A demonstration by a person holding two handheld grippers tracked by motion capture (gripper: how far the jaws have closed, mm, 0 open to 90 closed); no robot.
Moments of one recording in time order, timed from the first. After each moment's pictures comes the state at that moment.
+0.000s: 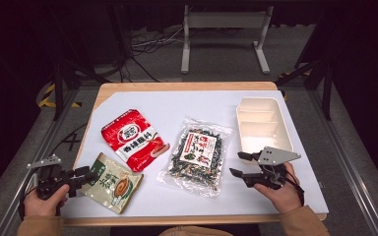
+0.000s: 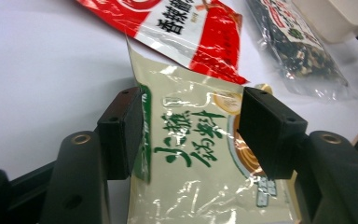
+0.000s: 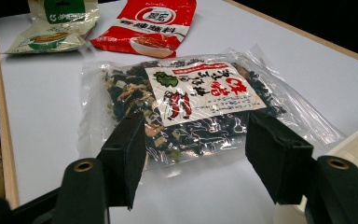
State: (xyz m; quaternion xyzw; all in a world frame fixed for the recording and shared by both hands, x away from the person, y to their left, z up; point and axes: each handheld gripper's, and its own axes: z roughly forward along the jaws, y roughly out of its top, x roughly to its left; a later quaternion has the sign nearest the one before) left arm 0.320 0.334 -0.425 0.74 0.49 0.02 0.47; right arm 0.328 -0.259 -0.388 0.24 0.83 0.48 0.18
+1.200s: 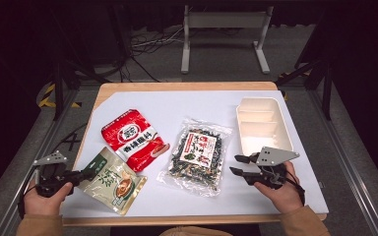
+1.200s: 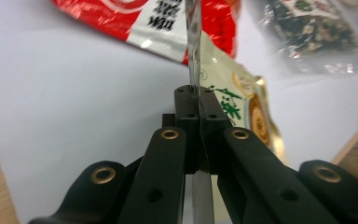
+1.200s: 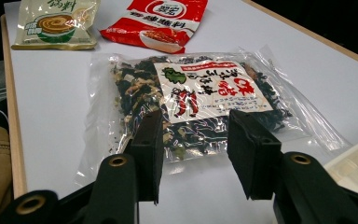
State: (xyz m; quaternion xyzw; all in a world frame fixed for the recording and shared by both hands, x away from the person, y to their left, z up) left arm 0.315 0.318 -0.392 0.78 0.46 0.05 0.42; right arm 0.328 -0.256 -0.382 0.21 0.84 0.46 0.18
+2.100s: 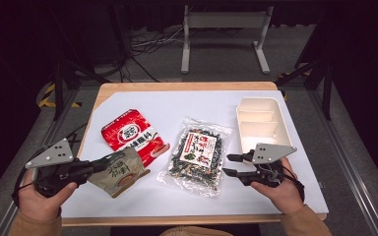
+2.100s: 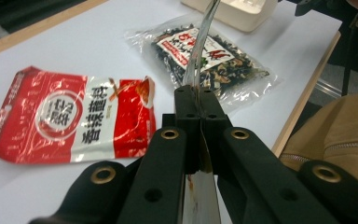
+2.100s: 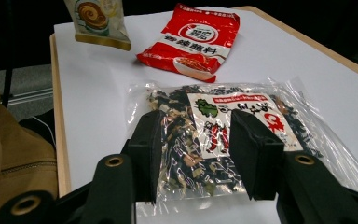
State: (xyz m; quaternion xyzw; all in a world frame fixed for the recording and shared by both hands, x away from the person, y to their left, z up) left arm 0.288 0.253 -0.292 0.84 0.28 0.12 0.45; right arm 0.324 -0.234 -0.352 0.16 0.85 0.48 0.15
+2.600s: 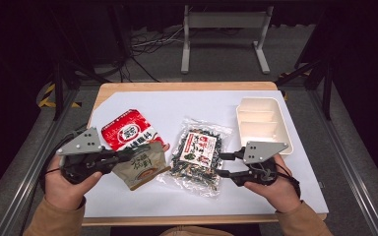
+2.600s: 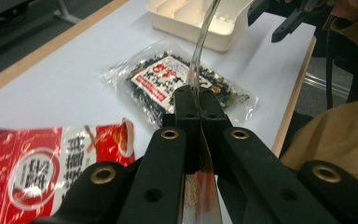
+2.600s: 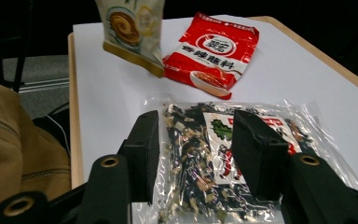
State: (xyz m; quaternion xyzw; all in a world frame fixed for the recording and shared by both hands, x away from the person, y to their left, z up) left arm 0.305 0.196 -0.271 0.85 0.21 0.12 0.46; right arm 0.322 -0.210 -0.332 0.12 0.86 0.47 0.13
